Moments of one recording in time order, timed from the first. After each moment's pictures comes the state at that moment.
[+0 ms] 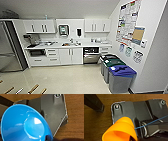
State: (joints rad) left arm 1.52 2.99 -2.77 -0.21 -0.05 0.23; right arm -1.64 2.95 -2.67 -0.18 0.16 0.10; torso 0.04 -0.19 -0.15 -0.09
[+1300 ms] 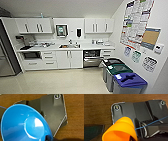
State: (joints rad) left arm 1.51 2.99 -2.77 -0.21 -0.05 0.23; right arm -1.63 2.95 -2.67 -0.18 0.16 0.10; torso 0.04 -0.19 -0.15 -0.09
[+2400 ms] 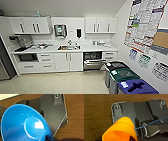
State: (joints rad) left arm 1.51 2.99 -2.77 -0.21 -0.05 0.23; right arm -1.64 2.95 -2.67 -0.18 0.16 0.10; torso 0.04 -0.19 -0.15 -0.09
